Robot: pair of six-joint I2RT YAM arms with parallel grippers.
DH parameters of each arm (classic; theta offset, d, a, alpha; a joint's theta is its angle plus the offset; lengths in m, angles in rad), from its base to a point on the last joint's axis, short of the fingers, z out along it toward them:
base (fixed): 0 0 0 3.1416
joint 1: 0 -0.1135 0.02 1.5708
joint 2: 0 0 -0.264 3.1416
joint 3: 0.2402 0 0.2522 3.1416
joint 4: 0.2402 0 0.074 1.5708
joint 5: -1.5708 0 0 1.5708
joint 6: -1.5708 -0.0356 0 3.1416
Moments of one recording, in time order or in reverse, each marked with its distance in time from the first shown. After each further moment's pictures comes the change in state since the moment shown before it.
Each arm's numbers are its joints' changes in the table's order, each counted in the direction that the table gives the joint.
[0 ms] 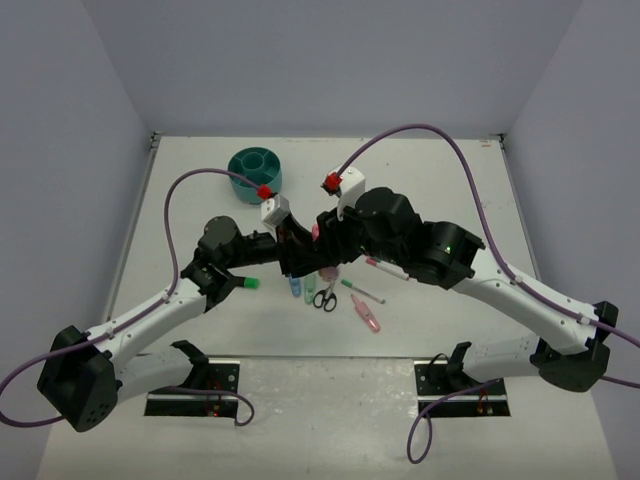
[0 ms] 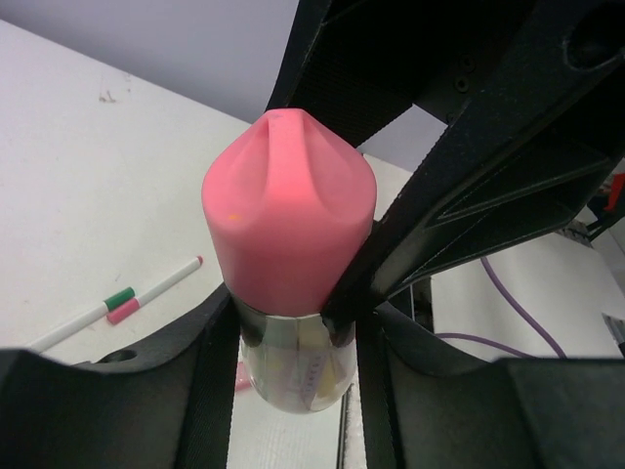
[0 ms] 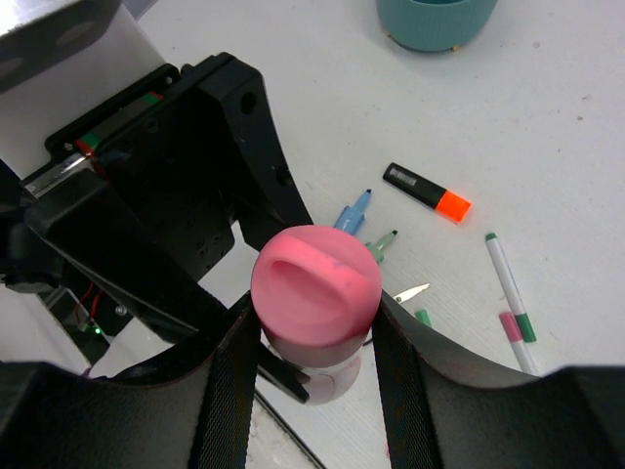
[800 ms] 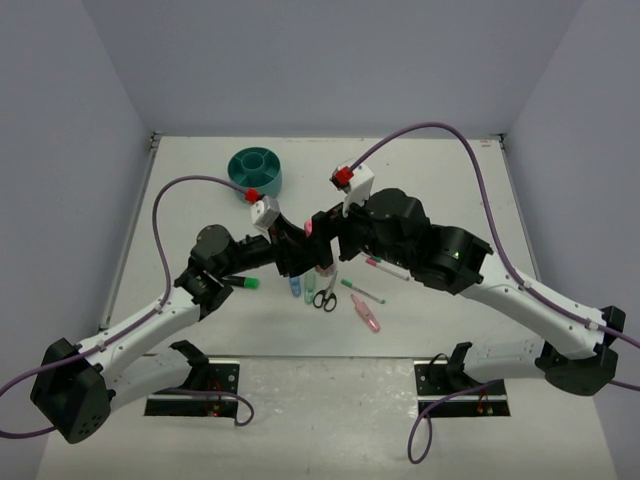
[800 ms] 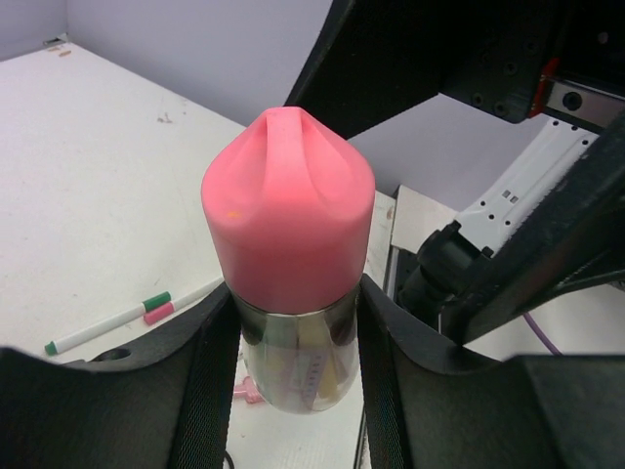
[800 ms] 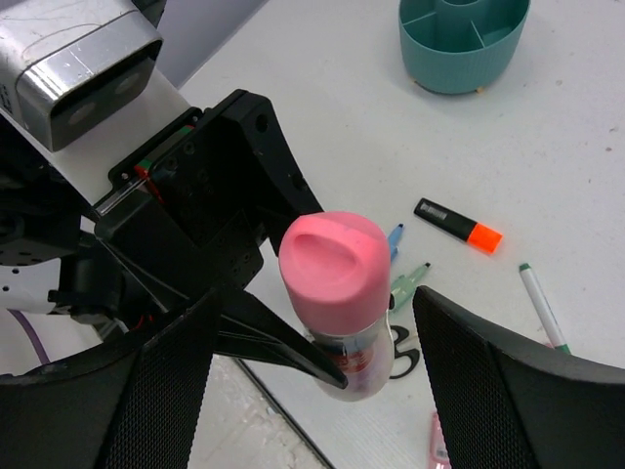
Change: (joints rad) left arm 0.008 -0.078 -0.048 -0.007 0.152 0.009; right arm -0.009 -0.044 -0.026 -0.102 0.004 -0.069
